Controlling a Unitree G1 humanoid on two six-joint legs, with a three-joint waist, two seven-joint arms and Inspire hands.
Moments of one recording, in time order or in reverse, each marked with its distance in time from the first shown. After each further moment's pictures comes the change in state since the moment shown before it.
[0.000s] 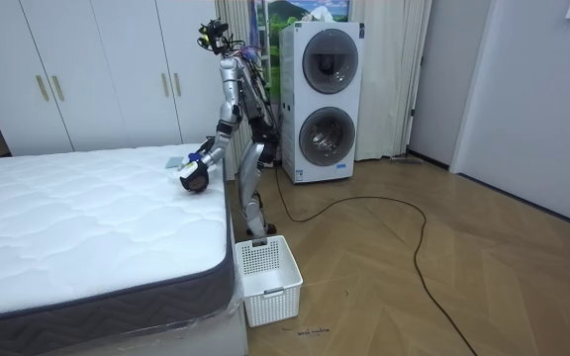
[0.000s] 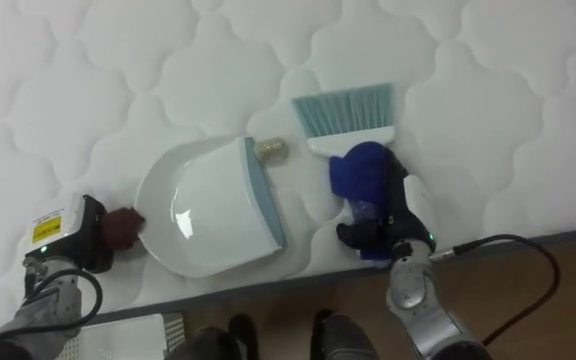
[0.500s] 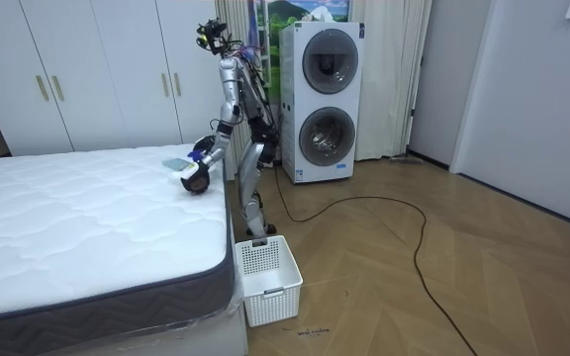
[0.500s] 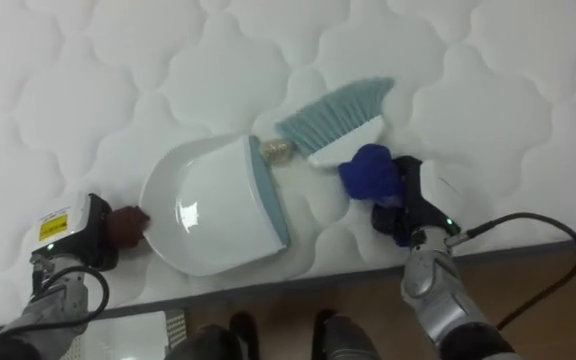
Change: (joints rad) left arm -0.017 -0.021 -0.001 -0.010 0.000 0.021 -0.020; right arm -0.095 -0.055 -0.005 0.085 -0.120 0.098 -0.114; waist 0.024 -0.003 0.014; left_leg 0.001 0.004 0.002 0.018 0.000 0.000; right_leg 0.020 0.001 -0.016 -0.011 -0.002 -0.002
